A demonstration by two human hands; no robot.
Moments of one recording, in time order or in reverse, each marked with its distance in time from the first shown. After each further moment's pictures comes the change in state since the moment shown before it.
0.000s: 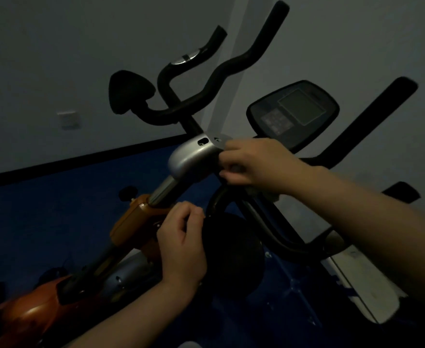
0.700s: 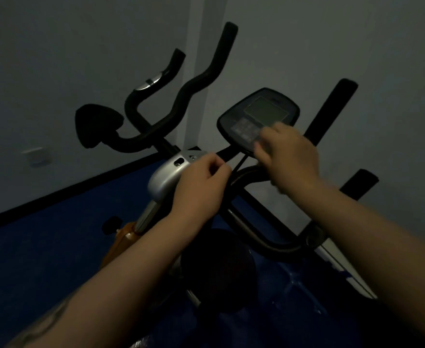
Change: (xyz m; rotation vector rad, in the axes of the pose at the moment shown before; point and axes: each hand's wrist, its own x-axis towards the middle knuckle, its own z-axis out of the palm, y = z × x) left_hand 0.091 0.047 0.049 0.177 -0.458 -0.033; right_hand -0.048 0.025 -0.011 -0.176 0.410 0.787
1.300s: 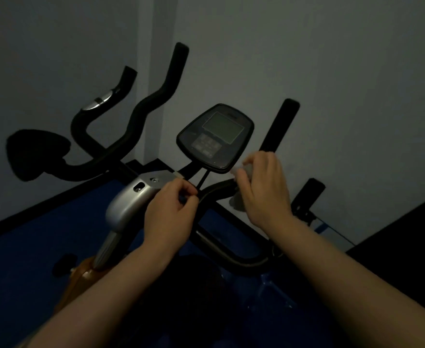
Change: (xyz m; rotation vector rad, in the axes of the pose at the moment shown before) left_hand 0.010 -0.023 0.015 0.163 -0.001 0.121; right_hand -0.037 0.005 -0.003 0.130 0.056 0.214
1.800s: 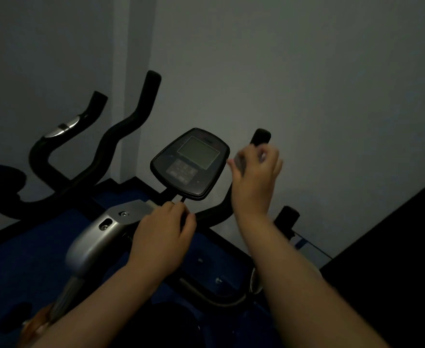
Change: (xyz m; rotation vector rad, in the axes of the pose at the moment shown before) left_hand 0.029 0.018 0.020 0.367 -0.177 0.231; right_hand 0.064 0.016 0.003 -0.076 0.421 0.171
